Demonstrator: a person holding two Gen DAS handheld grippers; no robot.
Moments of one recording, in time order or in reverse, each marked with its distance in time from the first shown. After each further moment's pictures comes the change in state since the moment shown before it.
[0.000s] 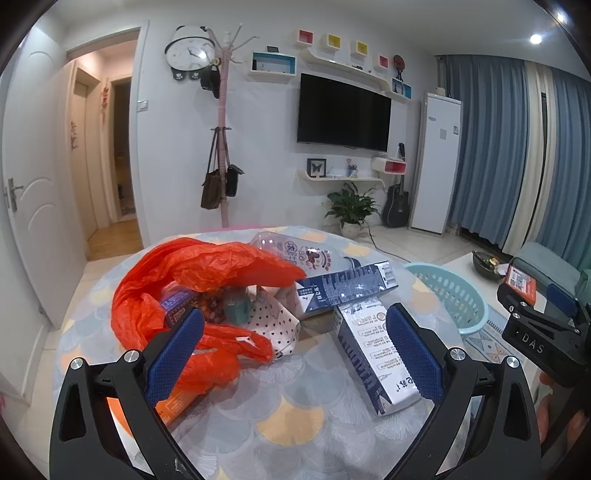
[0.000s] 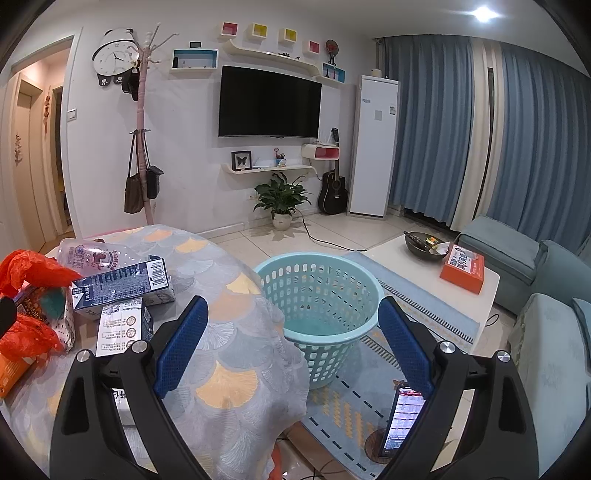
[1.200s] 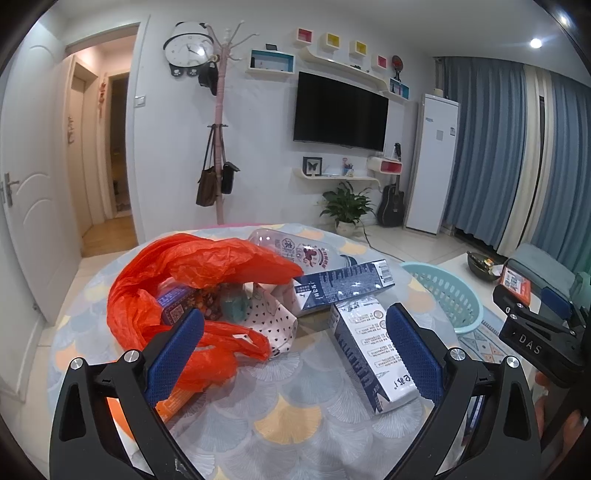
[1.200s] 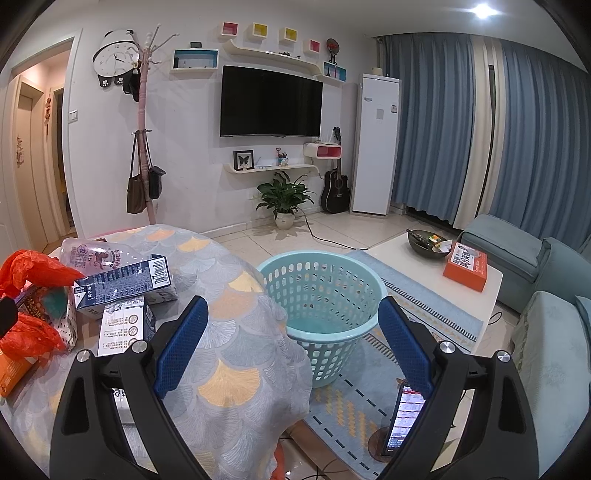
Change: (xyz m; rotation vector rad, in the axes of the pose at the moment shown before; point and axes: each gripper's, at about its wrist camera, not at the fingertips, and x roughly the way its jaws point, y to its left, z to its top) left arm 0.001 0.006 -0.001 -0.016 0.005 -0.032; right arm 0.003 0.003 -0.004 0.004 0.001 0.007
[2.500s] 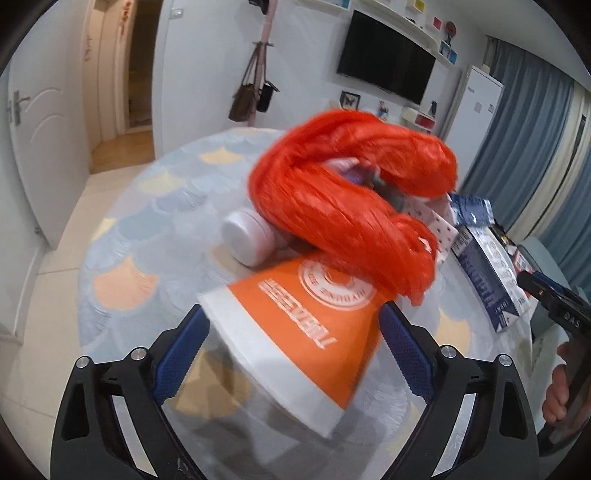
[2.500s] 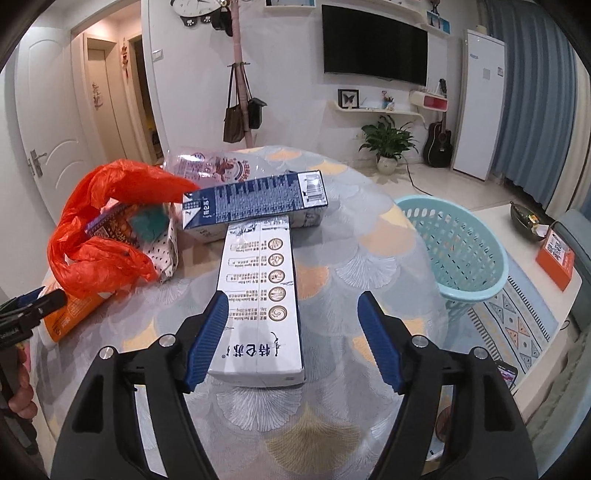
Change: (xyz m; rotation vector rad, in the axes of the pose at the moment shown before) left arm 0.026 0.158 -0.056 -0.153 0.298 -0.019; right arm 0.023 0.081 -0.029 -0.146 0.270 0.384
